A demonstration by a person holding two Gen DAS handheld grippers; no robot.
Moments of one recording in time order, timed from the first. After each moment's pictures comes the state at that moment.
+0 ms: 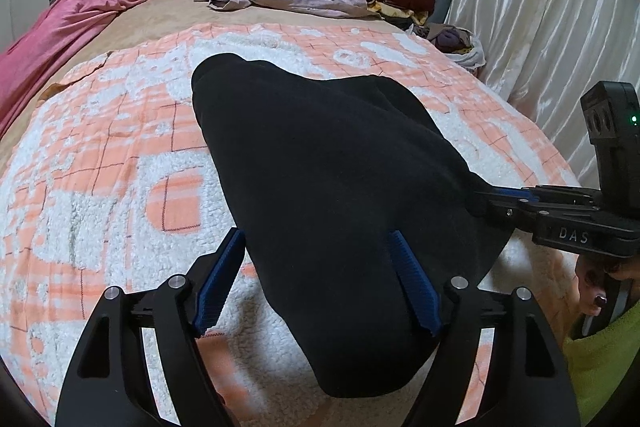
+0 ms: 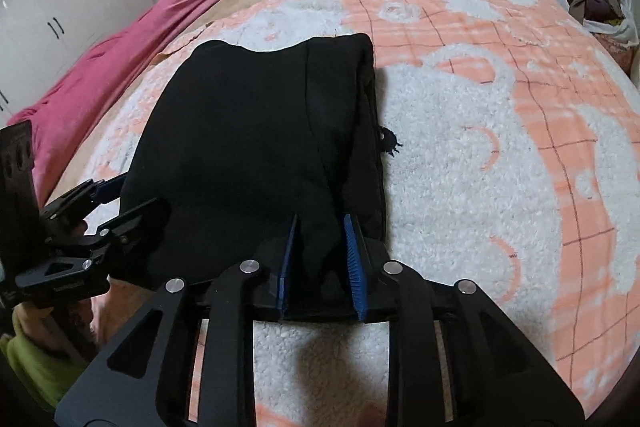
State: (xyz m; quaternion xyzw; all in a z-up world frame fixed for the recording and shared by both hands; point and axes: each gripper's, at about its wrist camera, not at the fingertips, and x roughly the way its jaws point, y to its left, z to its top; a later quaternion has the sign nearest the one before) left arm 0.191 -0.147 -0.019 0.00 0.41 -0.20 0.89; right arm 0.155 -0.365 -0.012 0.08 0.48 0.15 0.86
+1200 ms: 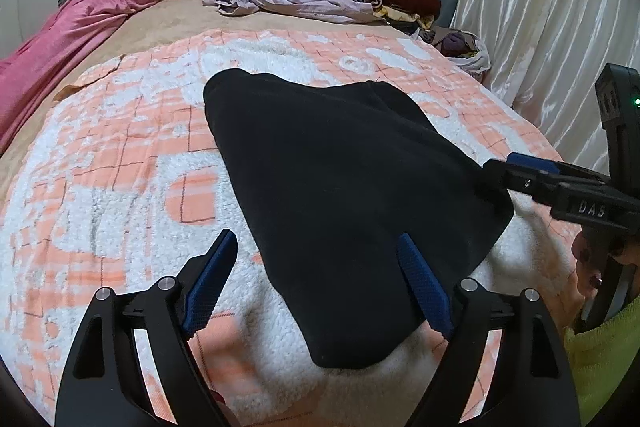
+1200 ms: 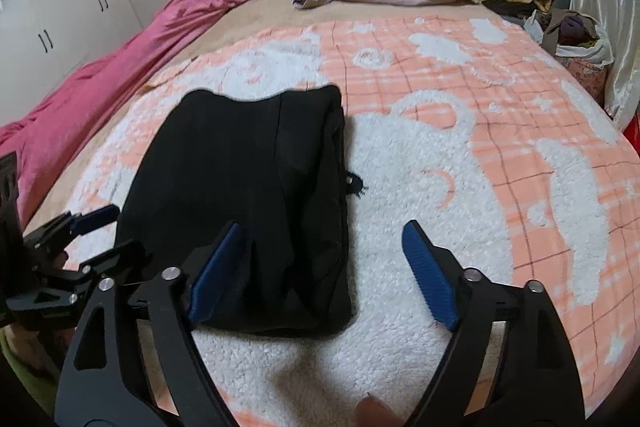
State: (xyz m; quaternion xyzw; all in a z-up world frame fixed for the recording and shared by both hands) left arm 0.173 -0.141 -0.004 0.01 0.41 -0.18 0.89; right arm 0.149 -0.378 0.019 0.07 0.41 0.10 0.90
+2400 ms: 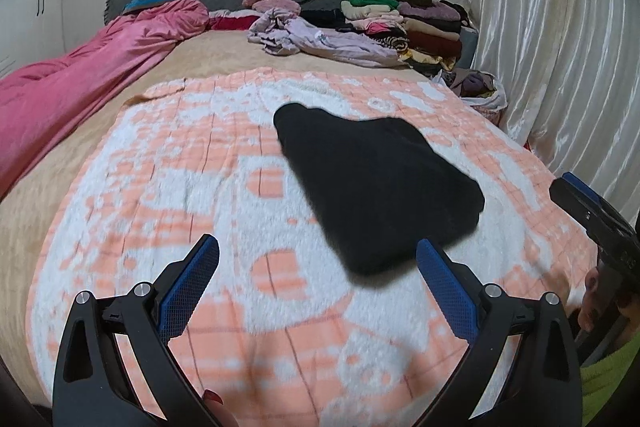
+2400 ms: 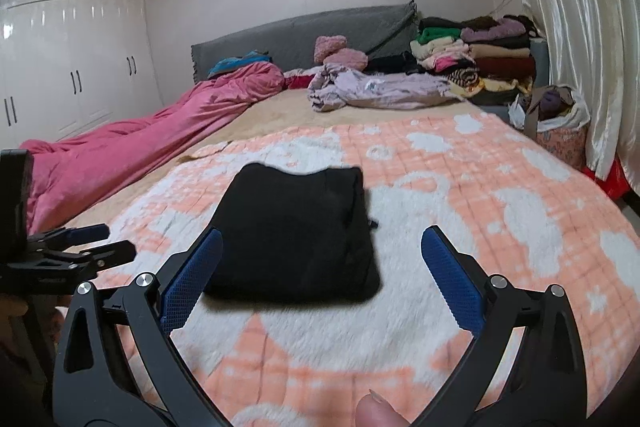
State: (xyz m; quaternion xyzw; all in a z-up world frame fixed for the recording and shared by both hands) left arm 0.076 -0.089 0.040 -0.02 0.35 -0.12 0.93; right arm 0.015 -0.357 0.056 0.07 0.25 0.09 0.96
